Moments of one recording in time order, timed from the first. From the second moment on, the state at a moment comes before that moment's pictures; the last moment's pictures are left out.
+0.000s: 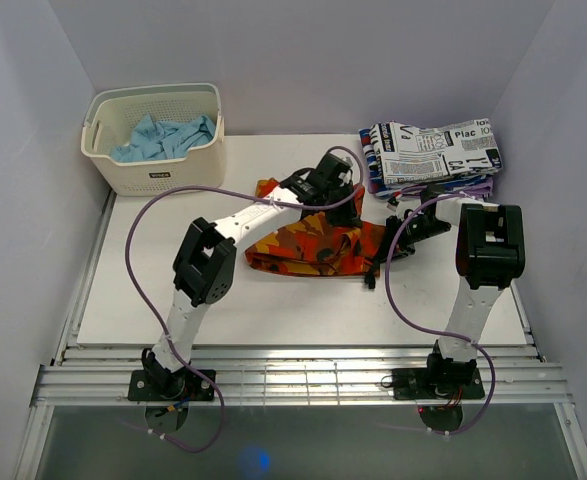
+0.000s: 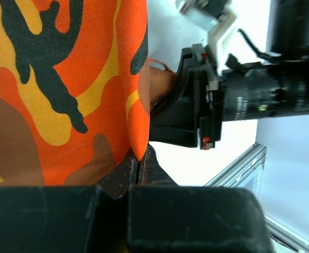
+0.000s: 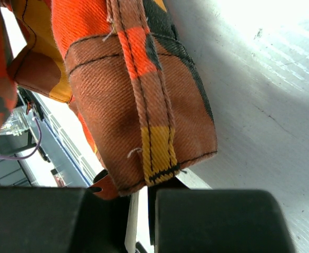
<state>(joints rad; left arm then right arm) -0.78 2.17 1.93 -0.52 0.23 -0.80 -0.01 2.00 1.23 -0.78 -0.85 -0.21</state>
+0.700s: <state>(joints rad) -0.83 2.30 1.98 -0.44 0.17 -0.86 0.02 1.99 1.21 -0.78 -0.85 -0.21</state>
